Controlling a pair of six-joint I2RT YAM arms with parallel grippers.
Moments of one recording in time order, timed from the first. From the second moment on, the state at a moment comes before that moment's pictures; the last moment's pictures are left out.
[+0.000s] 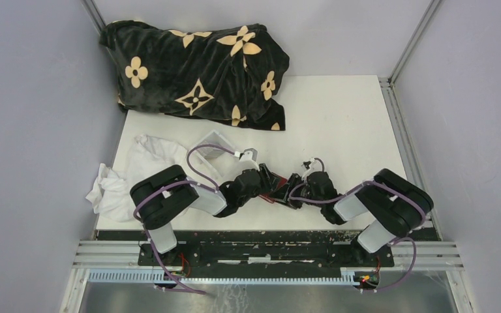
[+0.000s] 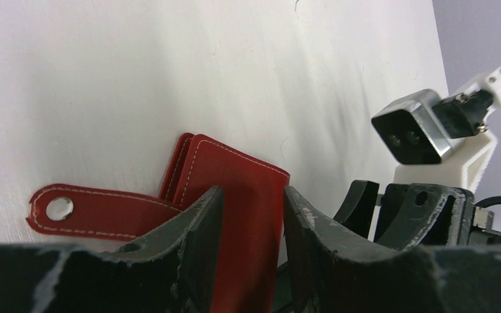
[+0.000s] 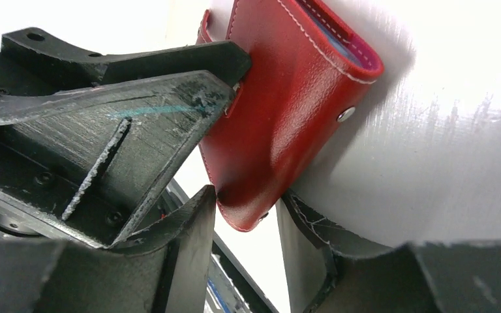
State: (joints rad) left arm -0.99 1.76 0.58 0.73 -0.30 -0.90; right arm 0.66 1.56 0.23 0.78 -0.32 1.13
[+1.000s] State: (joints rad) left arm -1.01 1.79 0.54 0.86 -0.36 -1.00; right arm 0.80 1.59 0.22 0.87 0.09 1.35
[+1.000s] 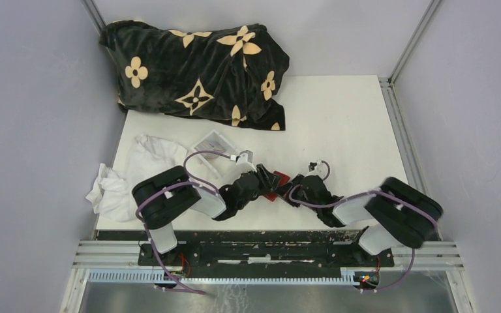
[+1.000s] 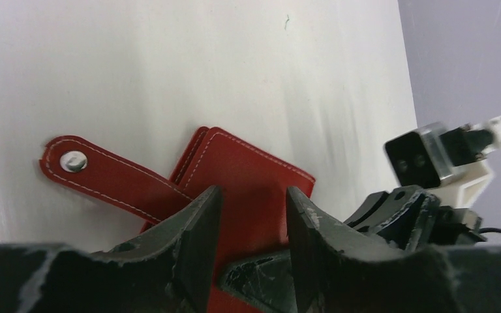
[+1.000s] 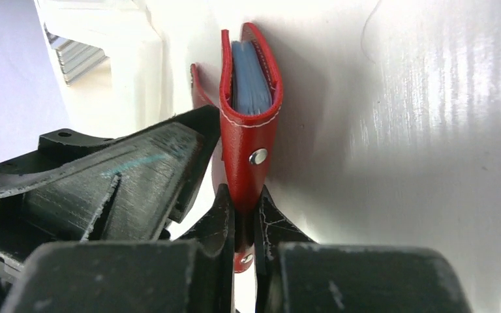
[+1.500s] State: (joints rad) left arm -1.03 1.44 0.55 0.28 -0.49 -0.94; right arm 0.78 1.11 0.78 -0.44 0.55 0.66
